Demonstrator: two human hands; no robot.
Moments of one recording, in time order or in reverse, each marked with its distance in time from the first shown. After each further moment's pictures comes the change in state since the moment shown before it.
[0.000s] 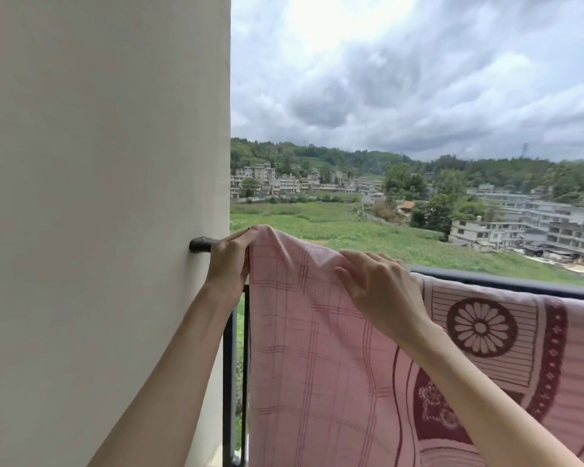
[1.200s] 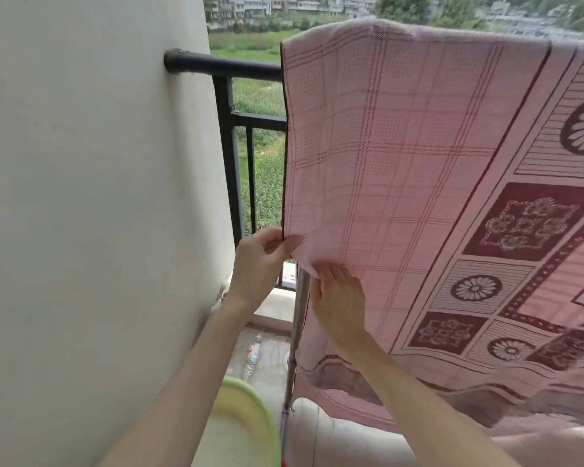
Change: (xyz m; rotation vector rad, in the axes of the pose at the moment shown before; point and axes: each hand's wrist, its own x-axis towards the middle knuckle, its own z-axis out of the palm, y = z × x) left_hand -0.193 -0.182 0.091 0.366 -0.247 -0.095; right_hand -0.251 0.111 0.068 -0.041 -0.124 0.264
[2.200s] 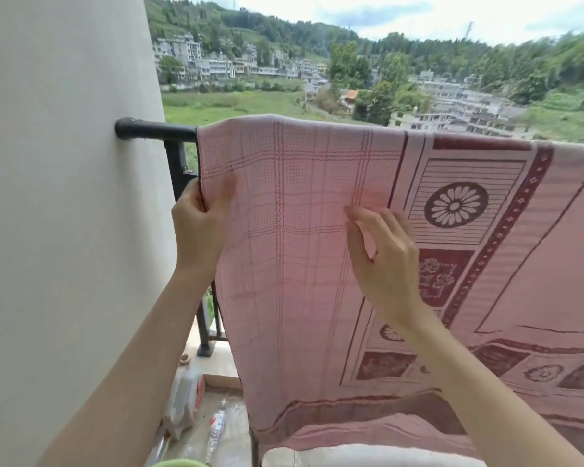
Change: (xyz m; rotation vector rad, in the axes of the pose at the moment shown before) left_hand 0.038 0.108 0.030 -0.120 0.282 0.235; right_hand 0.079 0.039 -0.179 0.167 0.477 -0.230
